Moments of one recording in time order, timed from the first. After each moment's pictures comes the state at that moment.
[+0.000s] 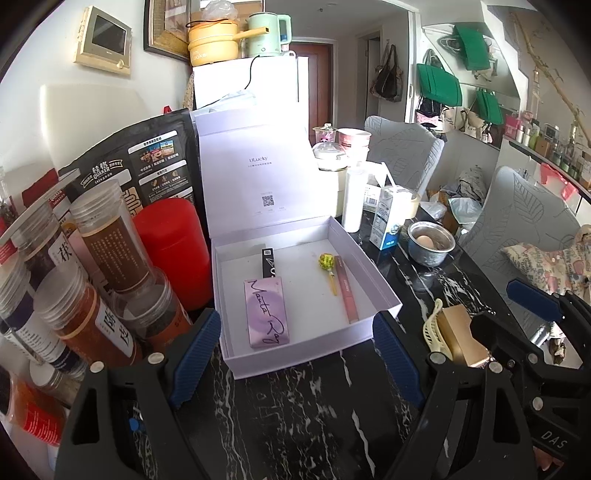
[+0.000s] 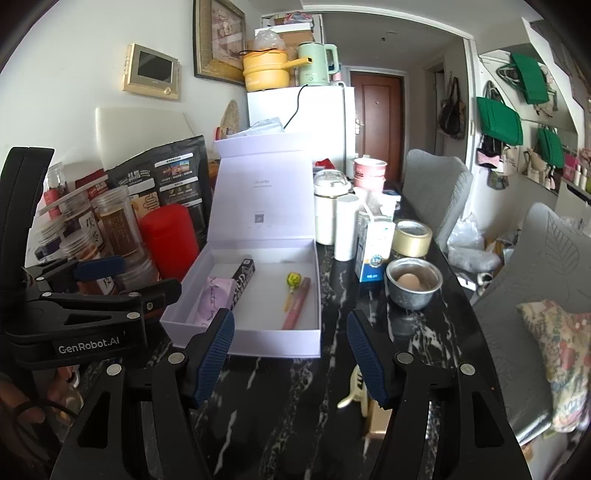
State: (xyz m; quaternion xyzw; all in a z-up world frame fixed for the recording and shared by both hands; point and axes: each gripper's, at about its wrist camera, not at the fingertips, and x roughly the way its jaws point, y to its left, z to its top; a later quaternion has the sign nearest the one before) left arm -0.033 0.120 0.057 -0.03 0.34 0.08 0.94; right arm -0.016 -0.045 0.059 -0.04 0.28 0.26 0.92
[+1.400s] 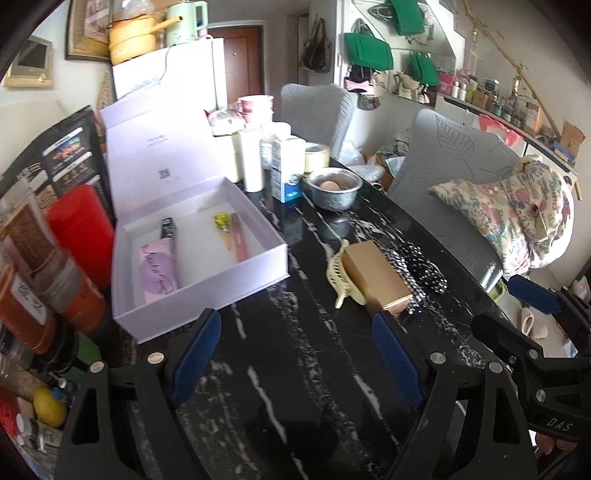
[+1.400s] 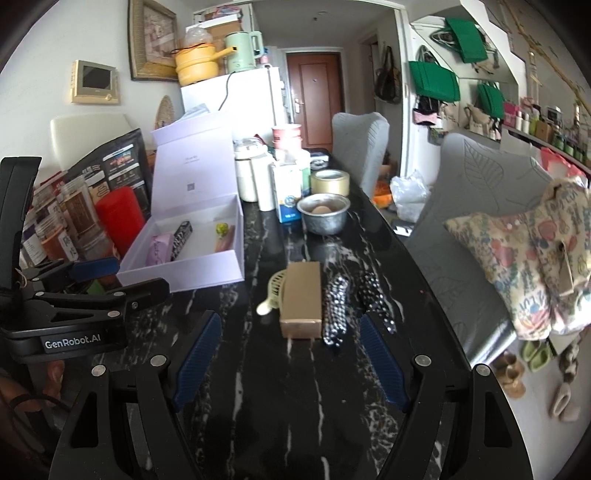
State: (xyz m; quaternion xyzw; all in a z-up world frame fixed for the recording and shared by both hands) left arm -0.047 0.024 0.018 0.01 0.38 -0.05 0.92; right arm -0.072 -0.152 0.022 0.01 0.33 0.16 0.93
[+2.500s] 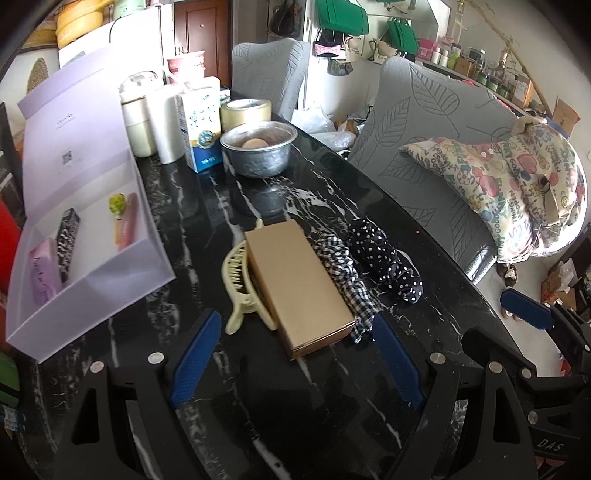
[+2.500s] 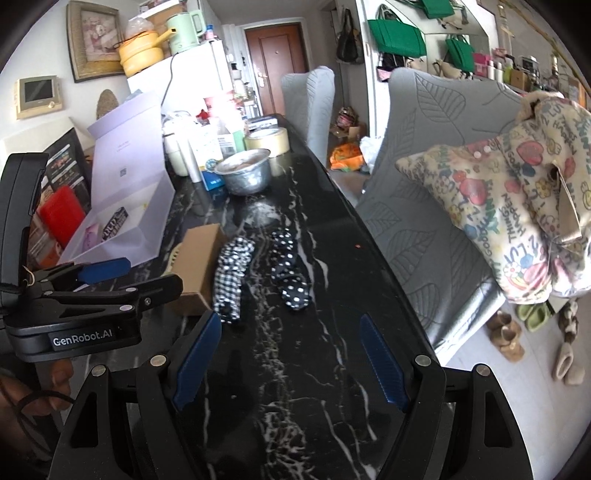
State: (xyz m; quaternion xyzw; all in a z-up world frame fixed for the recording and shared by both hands) left arm 0.031 -0.066 -0.048 0.01 0.44 -0.10 0.89; right arm -0.021 -0.235 -0.043 0.05 0.39 0.11 0.91
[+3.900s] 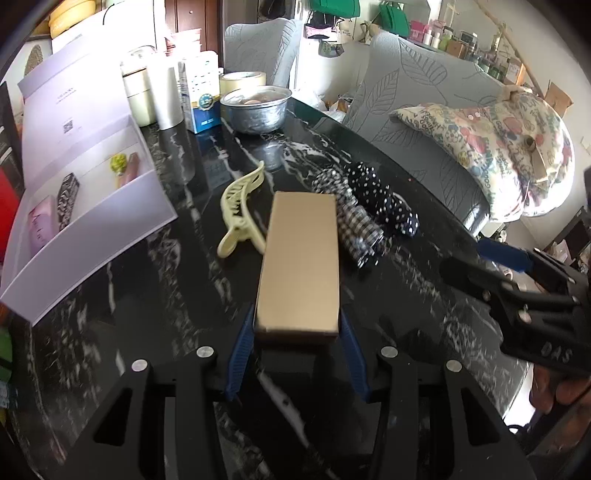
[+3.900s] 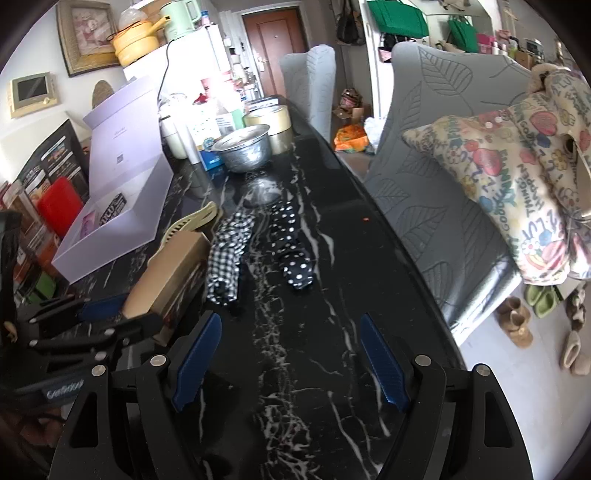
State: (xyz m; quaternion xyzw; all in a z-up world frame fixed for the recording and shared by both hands) left arm -0.013 -0.050 -0.064 0.02 0.47 -0.11 0.87; right arm -0.013 -0.229 -0.061 0.06 0.42 0.13 0.90
